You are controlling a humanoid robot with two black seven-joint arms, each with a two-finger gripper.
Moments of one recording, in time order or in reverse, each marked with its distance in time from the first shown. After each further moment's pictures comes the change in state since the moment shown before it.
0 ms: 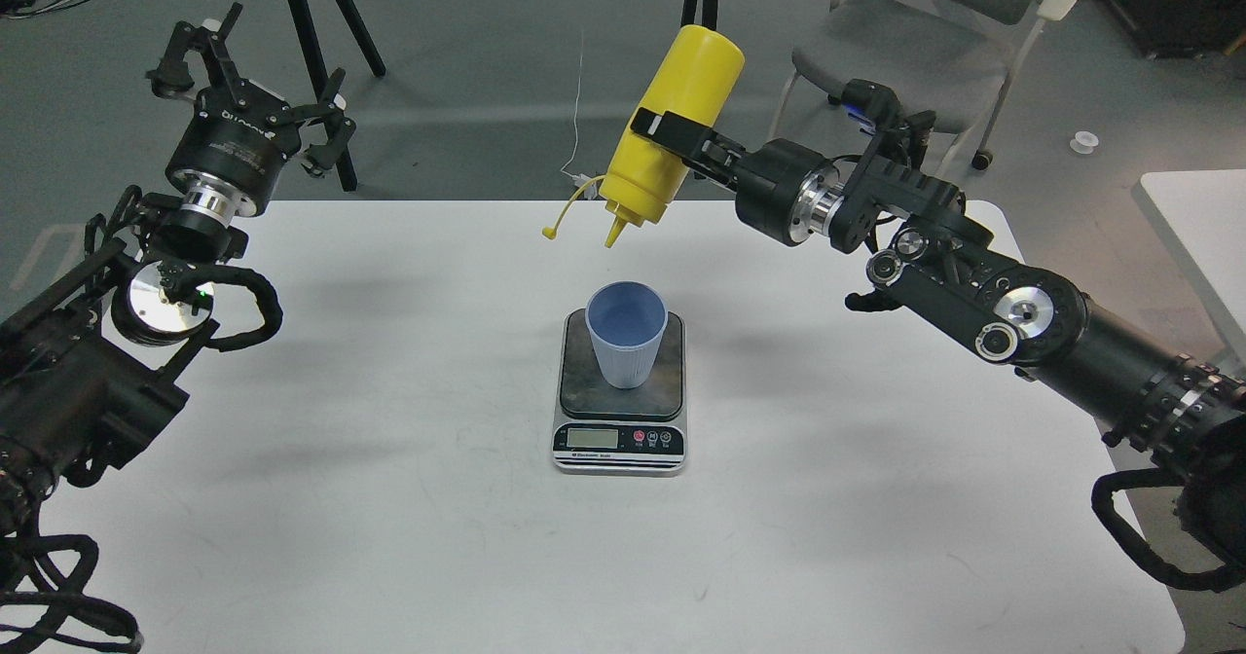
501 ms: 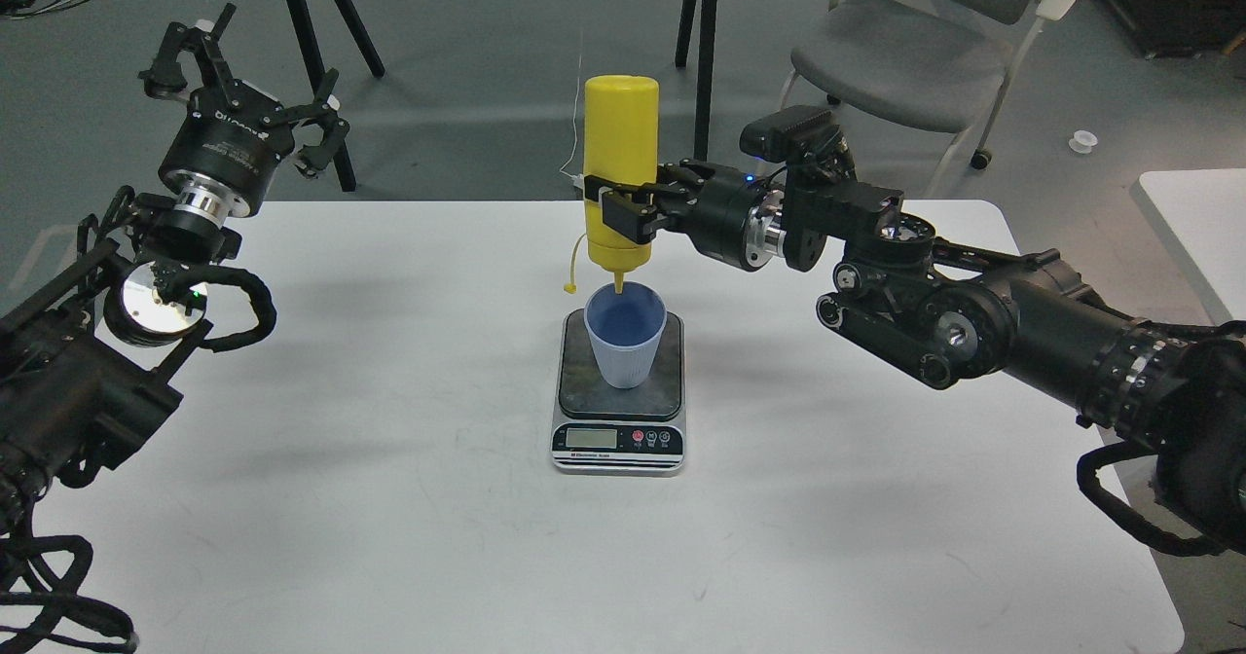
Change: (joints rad) left arm 0.002 0.008 0.001 0.001 -0.001 0.000 0.002; right arm 0.093 0.103 -0.287 -0.100 -0.346 -0.190 0.077
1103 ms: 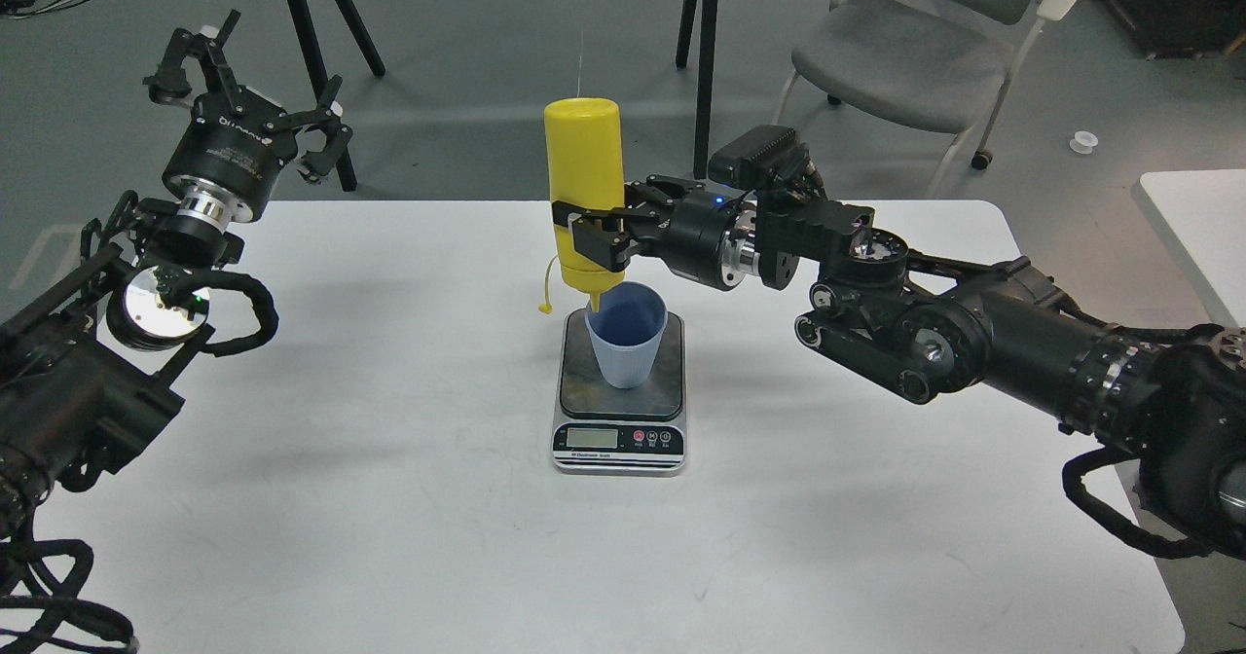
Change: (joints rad) left arm 0.007 0.002 0.003 -0.003 0.004 0.000 -0.001; right arm 0.005 -0.029 0.002 0.041 0.010 -0.011 0.010
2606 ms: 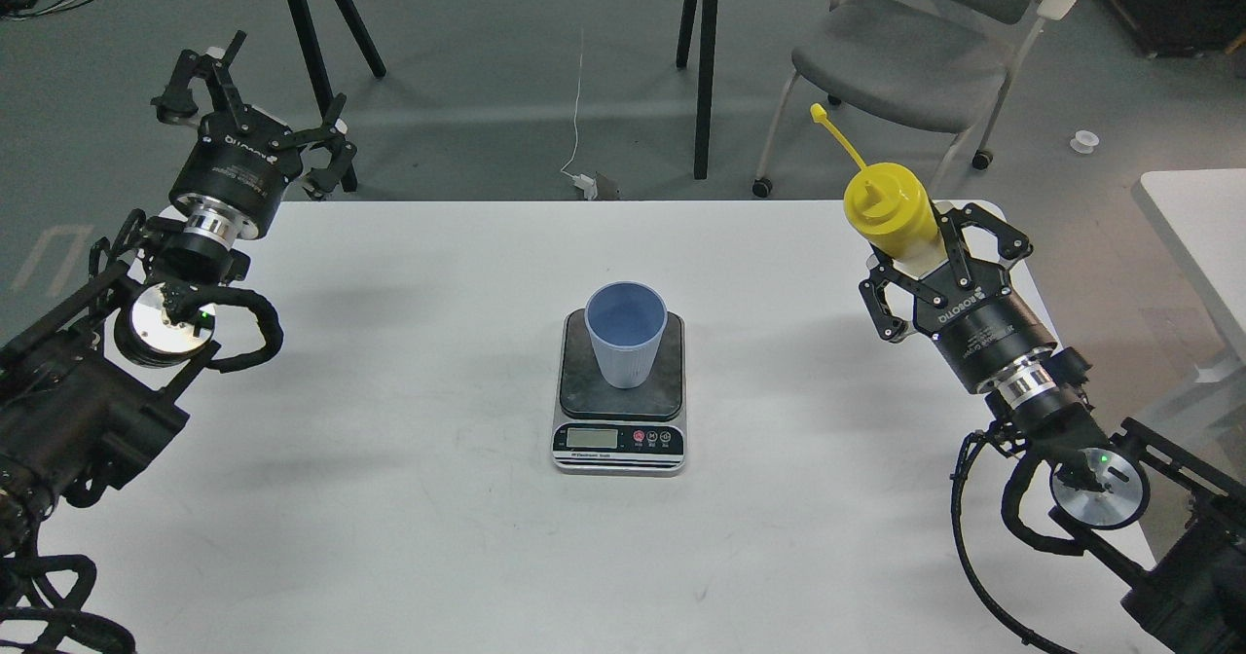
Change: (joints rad) left arm 0.034 -0.010 -0.011 -0.011 -0.008 0.000 -0.007; right arm -0.814 -0.319 0.652 0.342 1.735 0.543 0.060
